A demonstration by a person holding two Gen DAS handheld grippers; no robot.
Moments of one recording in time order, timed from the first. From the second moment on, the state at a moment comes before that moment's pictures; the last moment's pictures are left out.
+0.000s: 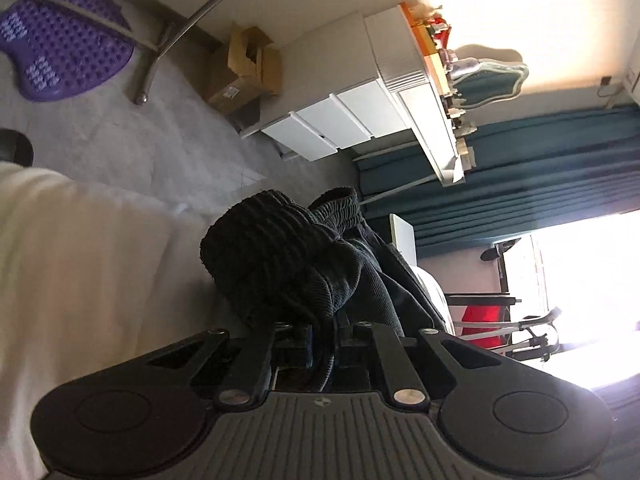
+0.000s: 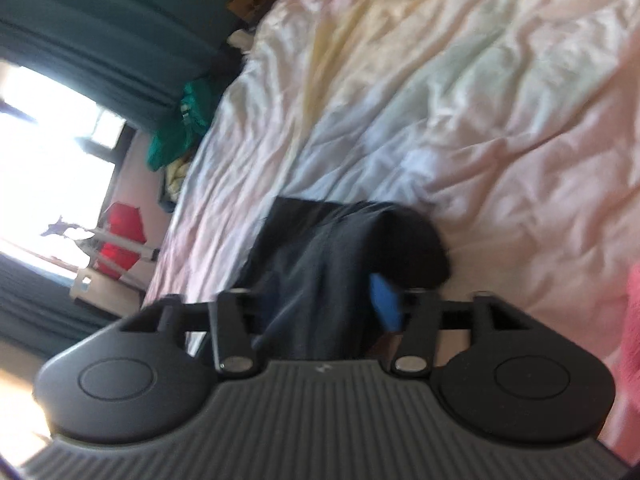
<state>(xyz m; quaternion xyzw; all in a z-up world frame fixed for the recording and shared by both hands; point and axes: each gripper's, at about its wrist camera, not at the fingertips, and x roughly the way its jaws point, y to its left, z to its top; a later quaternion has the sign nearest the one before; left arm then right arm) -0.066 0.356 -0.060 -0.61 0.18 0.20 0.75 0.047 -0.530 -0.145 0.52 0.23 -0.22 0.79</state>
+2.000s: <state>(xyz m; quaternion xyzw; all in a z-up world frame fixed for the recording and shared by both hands) -0.064 0.361 -0.070 -0.61 0.18 0.18 0.75 0.044 -0.520 -0.143 0.49 0.21 -0.33 0.77</state>
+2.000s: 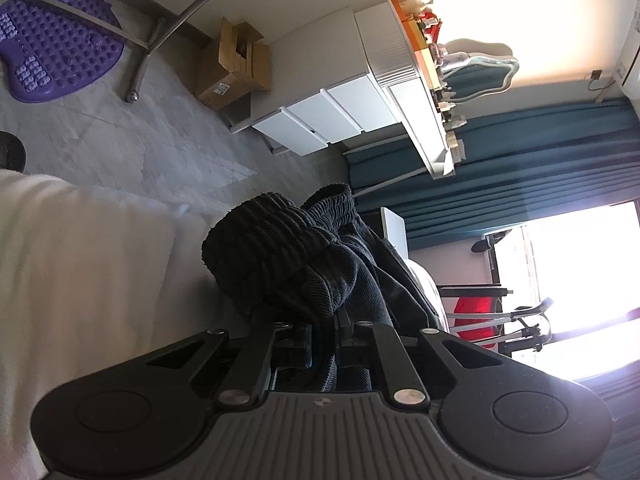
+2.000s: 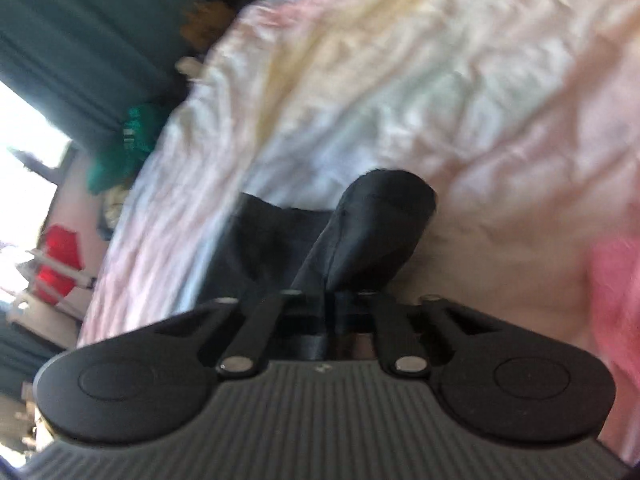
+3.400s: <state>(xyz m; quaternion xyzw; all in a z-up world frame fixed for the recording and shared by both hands) 0.114 -0.016 0.016 0.06 0.25 0.00 0.97 0.076 -0.373 -0.073 0.17 0.23 -0.19 0.94</state>
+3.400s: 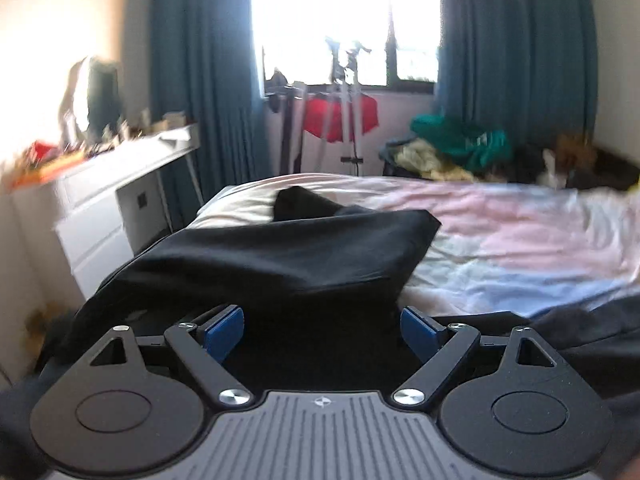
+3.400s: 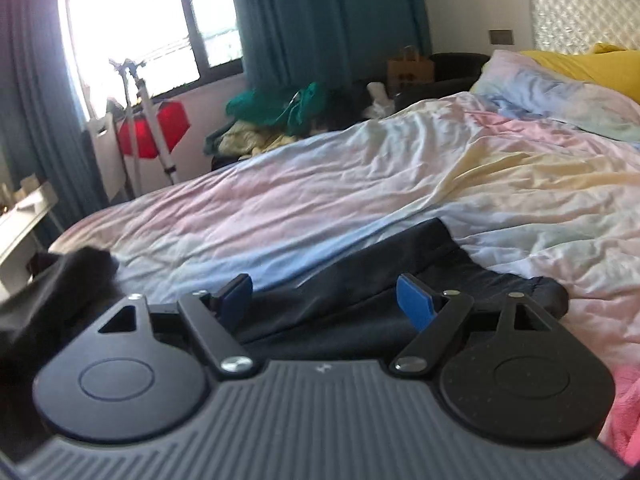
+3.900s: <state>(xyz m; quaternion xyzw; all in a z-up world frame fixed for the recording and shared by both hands) 0.325 -0.136 -0.076 0.23 0.32 0.10 0.91 0.142 -0.356 -0.133 0.17 0.27 -0.19 0.93</state>
